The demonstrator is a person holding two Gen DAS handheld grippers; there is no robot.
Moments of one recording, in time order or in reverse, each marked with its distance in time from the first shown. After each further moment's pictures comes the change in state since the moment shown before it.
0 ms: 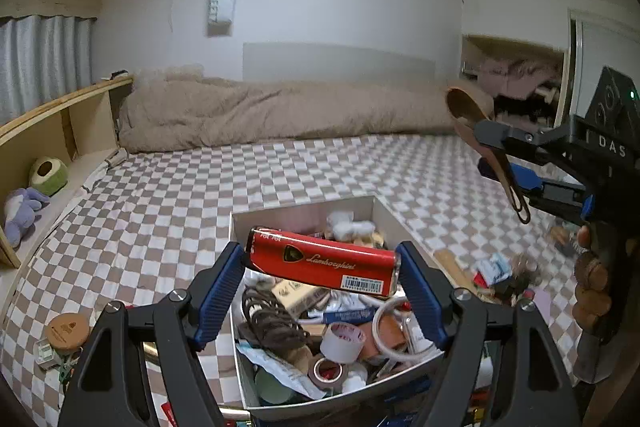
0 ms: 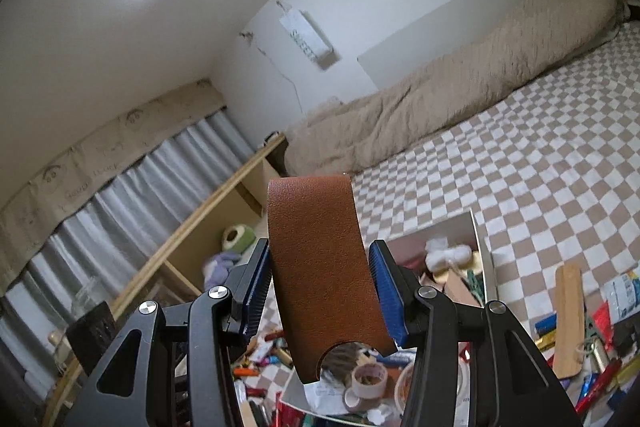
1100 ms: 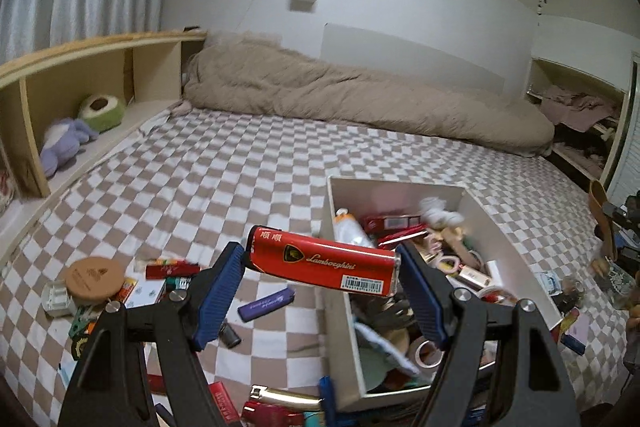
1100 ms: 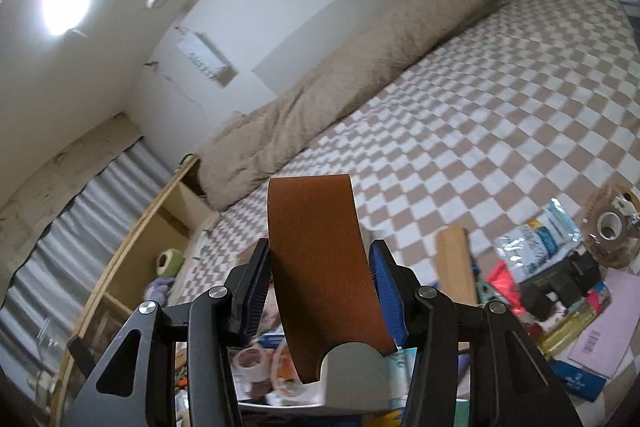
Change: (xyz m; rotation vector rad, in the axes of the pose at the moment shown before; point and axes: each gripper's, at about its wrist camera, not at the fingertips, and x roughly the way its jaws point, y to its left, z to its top) left arm 0.007 0.091 -0.038 -0.188 -0.005 0.157; right arm -0.049 -0.096 -0.019 0.171 -0.055 -0.221
